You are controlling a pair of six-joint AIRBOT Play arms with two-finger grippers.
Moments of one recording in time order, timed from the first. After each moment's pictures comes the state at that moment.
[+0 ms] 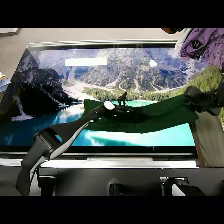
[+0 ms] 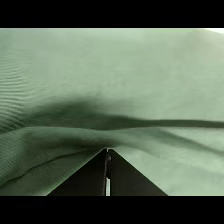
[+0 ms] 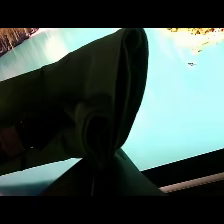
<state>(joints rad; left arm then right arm) -0.71 -2.12 1.71 0.27 -0.79 -1.45 -0.16 -1.04 1.34 1.78 -1.46 -1.23</state>
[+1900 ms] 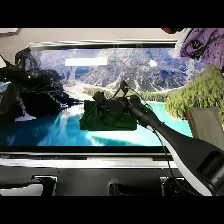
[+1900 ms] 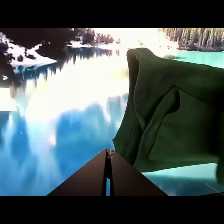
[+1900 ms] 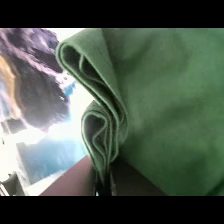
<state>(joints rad) 0.03 -1.50 1.71 1.26 -1.49 -1.64 0.68 -1.56 1.35 2.00 -0.58 -0.64</state>
